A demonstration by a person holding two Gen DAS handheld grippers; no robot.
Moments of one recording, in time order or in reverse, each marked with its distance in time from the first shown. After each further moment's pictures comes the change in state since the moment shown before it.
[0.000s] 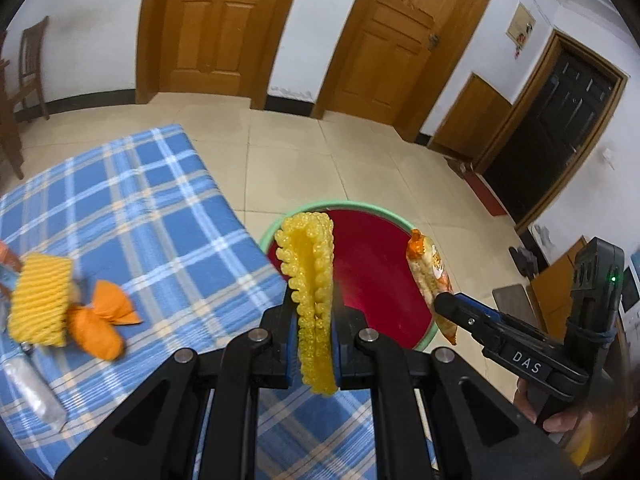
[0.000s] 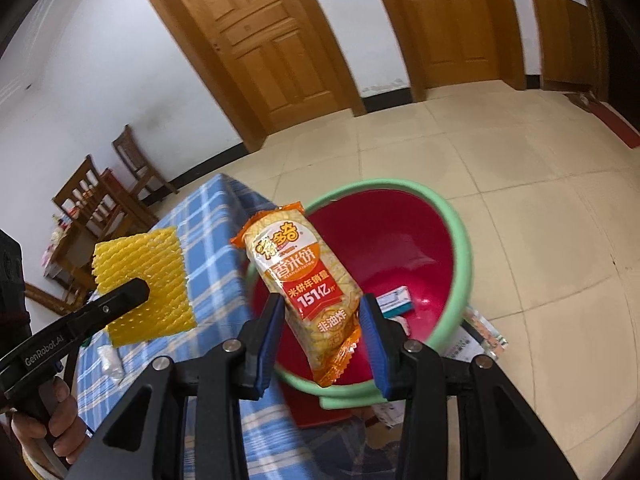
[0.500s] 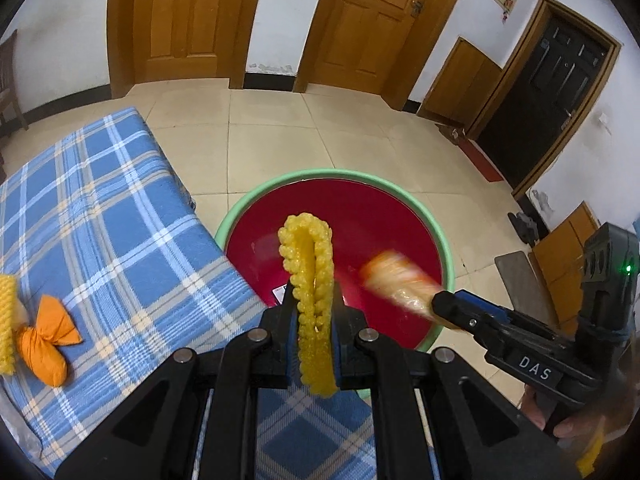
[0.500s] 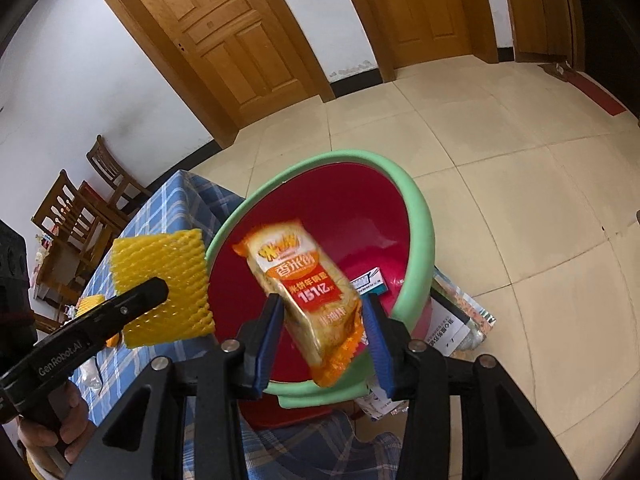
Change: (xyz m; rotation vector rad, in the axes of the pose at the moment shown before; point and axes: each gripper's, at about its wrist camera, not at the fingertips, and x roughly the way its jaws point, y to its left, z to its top) left arm 0.052 -0.025 -0.004 0.083 0.088 -0.015; right arm 0.017 -0.038 -0.009 0.089 0.044 -0.050
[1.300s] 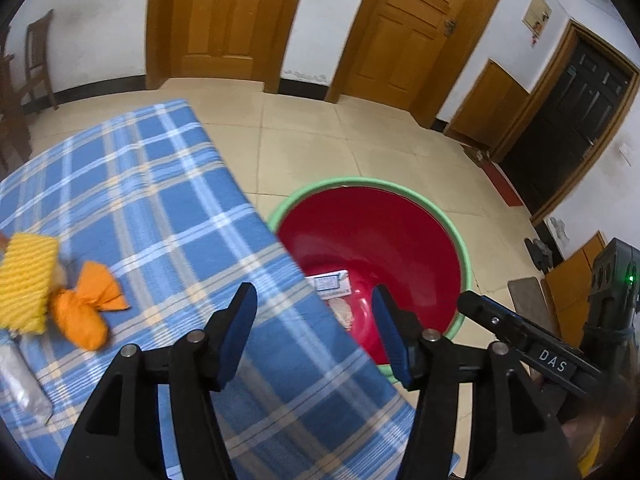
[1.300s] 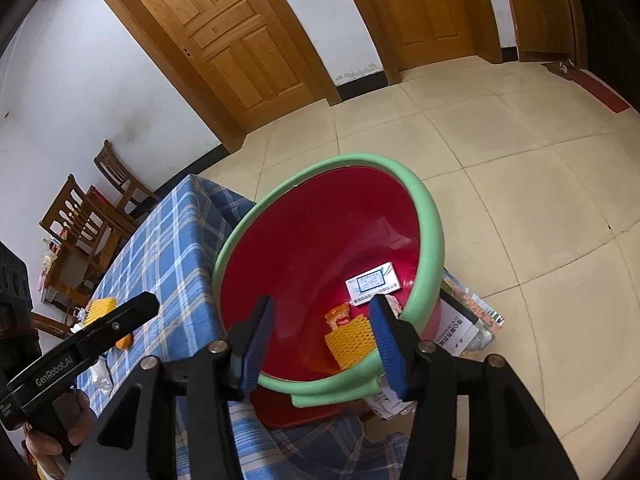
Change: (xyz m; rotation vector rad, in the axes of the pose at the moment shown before) left arm -0.033 0.031 -0.013 -0.112 -0.043 0.080; right arm -0.009 0.004 0.001 0.004 -0.013 0.036
